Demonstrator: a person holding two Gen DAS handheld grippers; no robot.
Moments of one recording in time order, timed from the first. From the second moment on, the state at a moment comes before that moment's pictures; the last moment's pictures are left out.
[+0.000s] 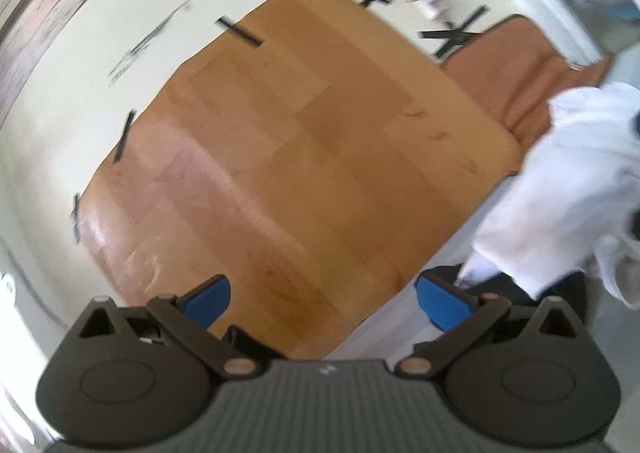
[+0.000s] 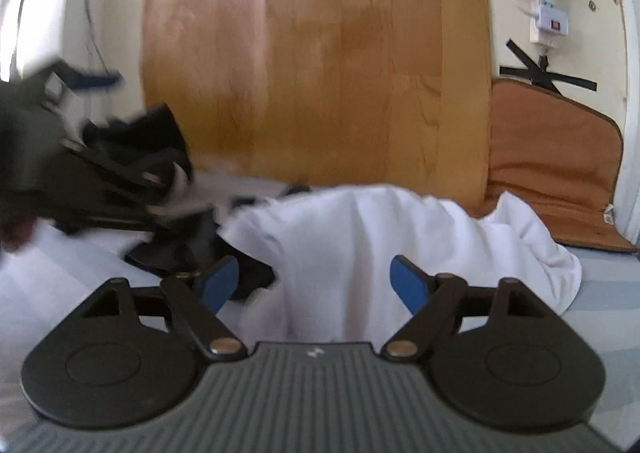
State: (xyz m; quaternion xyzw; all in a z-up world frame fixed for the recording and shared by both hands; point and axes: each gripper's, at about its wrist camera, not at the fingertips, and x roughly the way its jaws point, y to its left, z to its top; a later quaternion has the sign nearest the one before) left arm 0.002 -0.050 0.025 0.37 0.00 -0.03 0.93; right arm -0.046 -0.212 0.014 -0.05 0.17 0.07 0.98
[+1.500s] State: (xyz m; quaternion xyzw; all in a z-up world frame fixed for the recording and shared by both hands) left arm 0.024 -0.137 0.183 0.17 -0.06 -0.24 0.95; right arm -0.113 -0.297 0.042 0.15 0.15 0.11 0.97
